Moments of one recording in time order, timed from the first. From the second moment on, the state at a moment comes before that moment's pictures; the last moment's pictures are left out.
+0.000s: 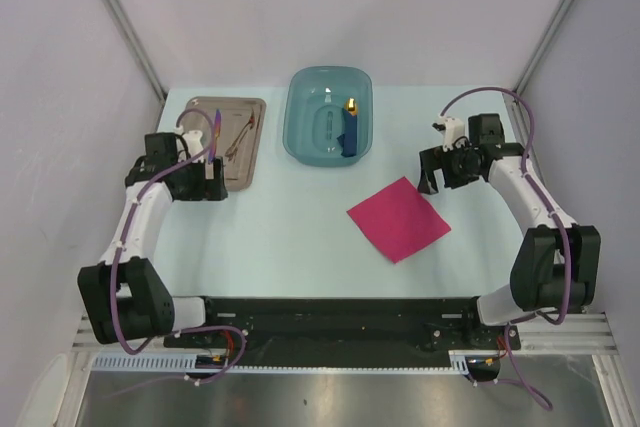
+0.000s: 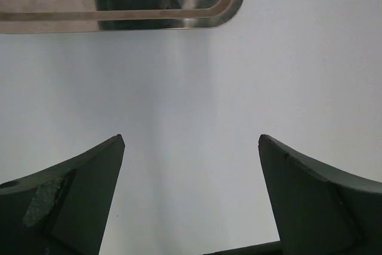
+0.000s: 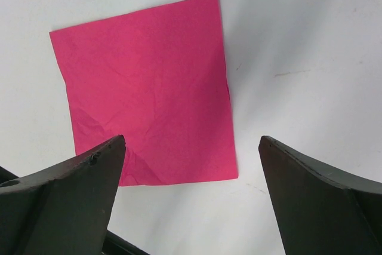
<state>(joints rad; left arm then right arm) 0.15 1.29 1.00 -0.68 0.23 0.13 0.04 1.47 1.14 -0.68 -0.39 -0.24</state>
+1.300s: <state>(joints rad) 0.15 2.33 1.97 -0.55 0.06 0.03 0.04 1.78 1.40 -0.69 -0.34 -0.27</state>
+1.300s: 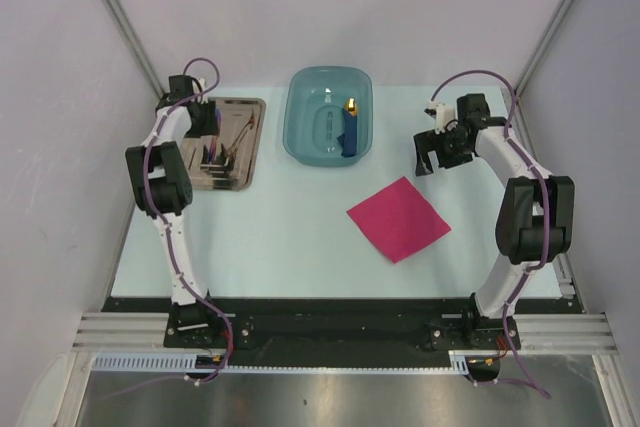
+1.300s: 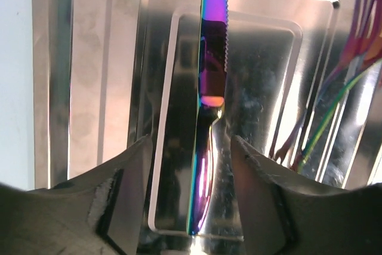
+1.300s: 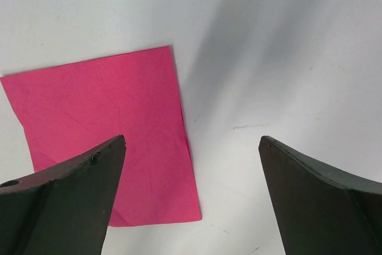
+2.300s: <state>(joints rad) 0.15 2.47 2.15 -0.71 0.12 0.06 0.06 1.85 1.44 -0.69 -0.28 -0.31</state>
